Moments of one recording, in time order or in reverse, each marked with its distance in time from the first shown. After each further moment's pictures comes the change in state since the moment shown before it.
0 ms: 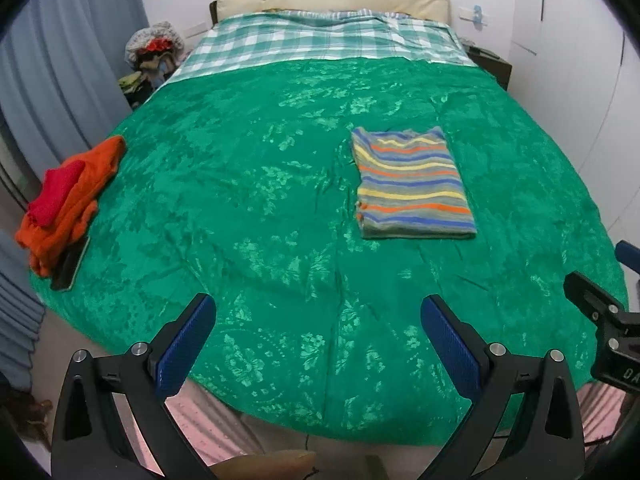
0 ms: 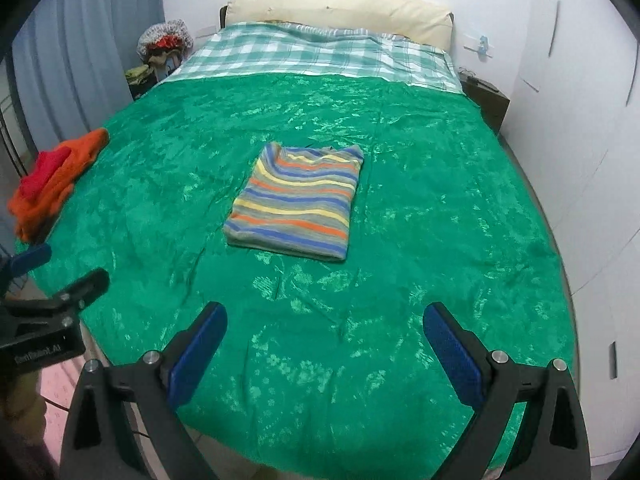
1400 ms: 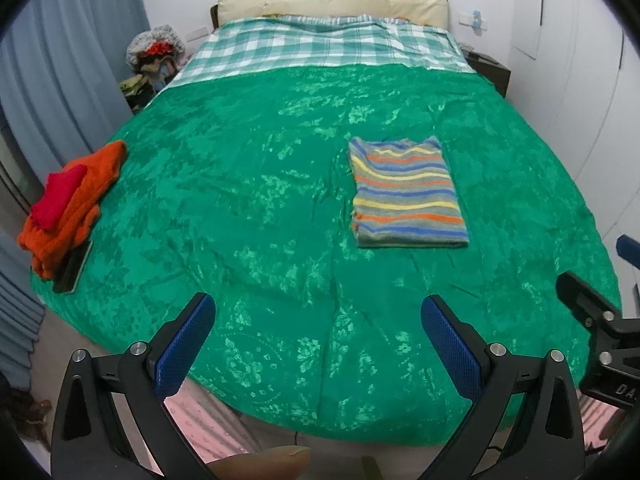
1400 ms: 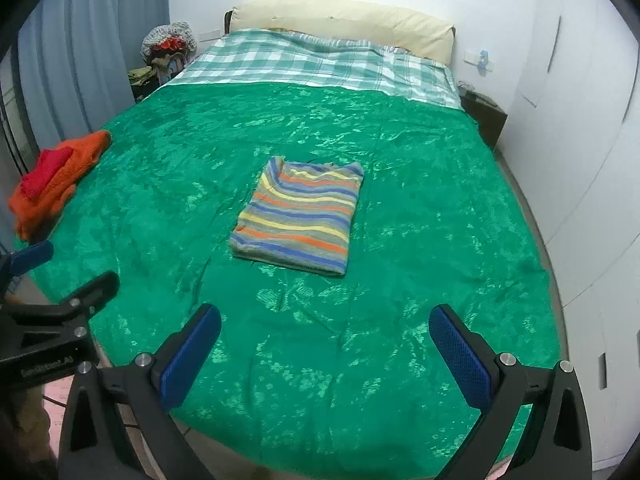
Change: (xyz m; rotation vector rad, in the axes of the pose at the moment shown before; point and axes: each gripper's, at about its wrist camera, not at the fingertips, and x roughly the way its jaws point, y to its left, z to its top) left arm -0.005 -0.002 0.011 -0.012 -0.009 -0.008; right arm -0.021 0.008 0.013 -0.024 -0.035 -0.021
